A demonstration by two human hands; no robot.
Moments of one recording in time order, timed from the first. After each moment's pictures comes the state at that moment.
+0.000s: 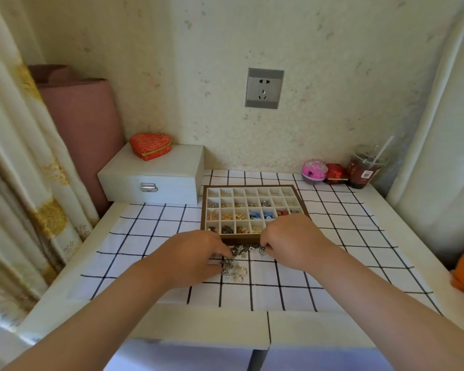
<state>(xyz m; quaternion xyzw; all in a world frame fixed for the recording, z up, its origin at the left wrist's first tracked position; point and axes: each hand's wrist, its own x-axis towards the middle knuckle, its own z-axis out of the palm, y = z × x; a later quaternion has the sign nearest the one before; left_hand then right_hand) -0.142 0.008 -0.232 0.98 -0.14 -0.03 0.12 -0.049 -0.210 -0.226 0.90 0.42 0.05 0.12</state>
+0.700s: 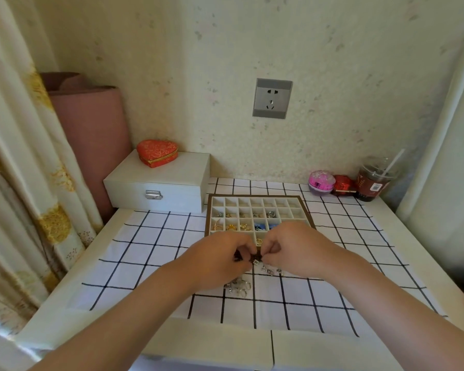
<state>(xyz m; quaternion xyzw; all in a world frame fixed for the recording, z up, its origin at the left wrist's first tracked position) -0.121 -0.021 -0.227 0.95 -0.09 -0.03 0.30 -0.051 -0.206 -0.199 0.92 0.34 -0.12 -0.15</state>
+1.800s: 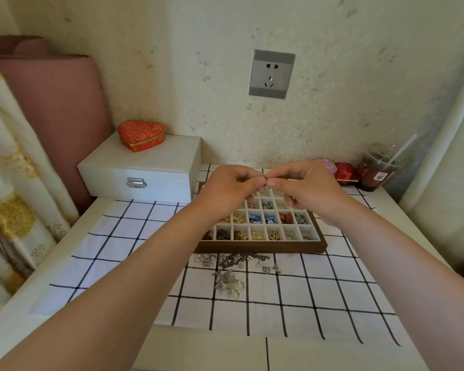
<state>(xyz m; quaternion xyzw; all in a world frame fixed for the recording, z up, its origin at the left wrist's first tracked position) -0.034 -0.031 -0.195 0.82 0.00 0.10 0.56 0.018 -0.207 -0.177 0.80 0.23 -0.08 -0.55</state>
